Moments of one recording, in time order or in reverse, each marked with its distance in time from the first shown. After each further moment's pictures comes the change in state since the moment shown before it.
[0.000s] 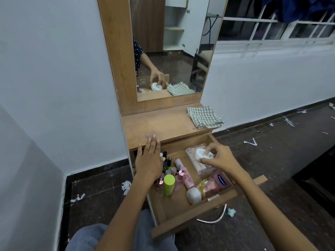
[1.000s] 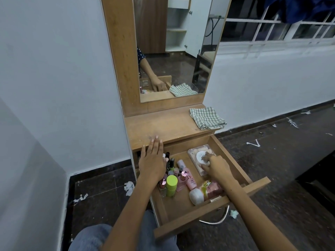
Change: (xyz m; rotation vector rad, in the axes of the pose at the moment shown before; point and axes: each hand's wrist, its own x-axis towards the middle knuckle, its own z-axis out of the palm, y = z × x) left_hand 0.000 0.001 0.002 -0.009 0.009 -0.007; right_hand 0.001 0.008 0.045 -0.450 -0.033 0.119
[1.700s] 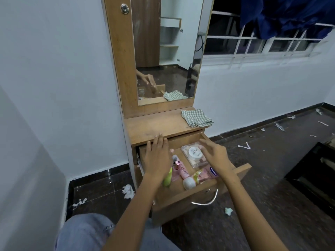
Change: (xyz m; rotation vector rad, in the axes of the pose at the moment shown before) left_hand -0.060 0.036 -0.034 -0.136 0.182 0.051; right_hand -0.062 -0.008 -0.049 0.452 0.370 -0.139
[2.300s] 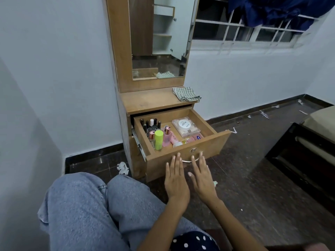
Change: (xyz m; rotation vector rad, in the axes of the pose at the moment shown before) left_hand -0.173 0.085 0.110 0.149 -0.066 -0.022; right_hand -0.210 0.058 0.056 -0.290 -0.085 -0.104
